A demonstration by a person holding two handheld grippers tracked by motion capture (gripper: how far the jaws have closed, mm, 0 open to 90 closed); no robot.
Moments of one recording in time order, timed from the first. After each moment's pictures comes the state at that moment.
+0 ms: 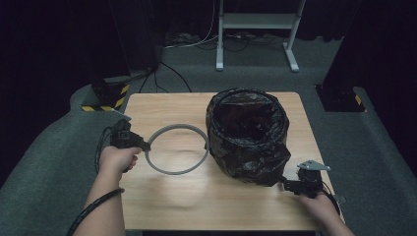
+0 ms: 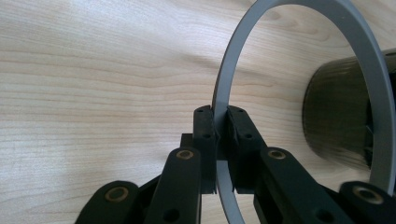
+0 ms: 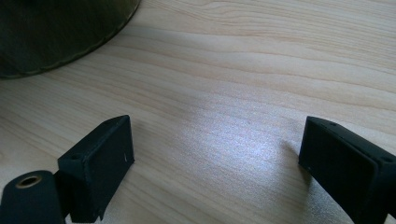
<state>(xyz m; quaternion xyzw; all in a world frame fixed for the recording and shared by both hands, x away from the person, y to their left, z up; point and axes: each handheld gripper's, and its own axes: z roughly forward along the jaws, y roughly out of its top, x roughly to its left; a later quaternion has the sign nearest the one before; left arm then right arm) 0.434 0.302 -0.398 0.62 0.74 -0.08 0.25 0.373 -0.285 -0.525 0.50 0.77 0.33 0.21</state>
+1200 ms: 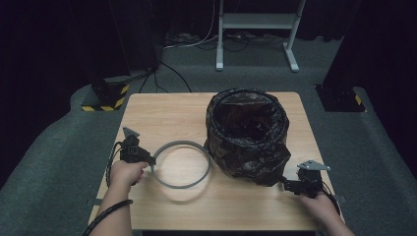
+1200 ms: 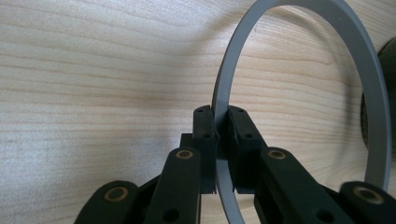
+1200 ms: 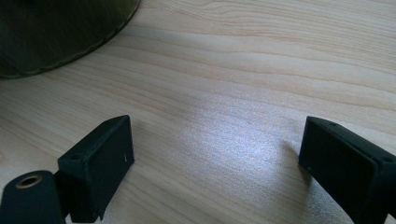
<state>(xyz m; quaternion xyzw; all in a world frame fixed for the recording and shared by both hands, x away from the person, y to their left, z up) 0.427 0.292 -0.462 0.63 0.74 -0.09 0.22 0.373 -0.285 -0.524 0.50 0.77 0.33 0.21</state>
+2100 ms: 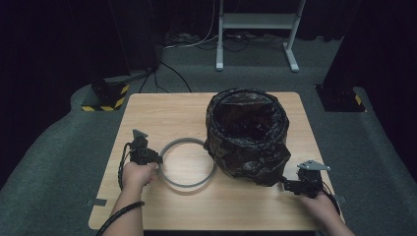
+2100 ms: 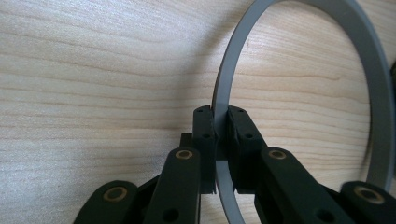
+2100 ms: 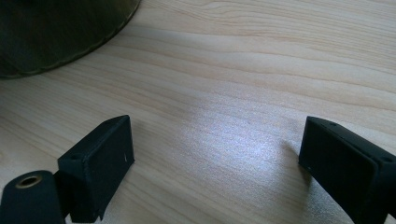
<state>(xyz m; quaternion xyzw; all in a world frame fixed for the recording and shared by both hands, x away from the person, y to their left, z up) 0.432 0.266 -0.480 0.63 0.74 -0.04 0.24 0.373 -0.285 -0.525 0.50 0.77 0.33 0.21</state>
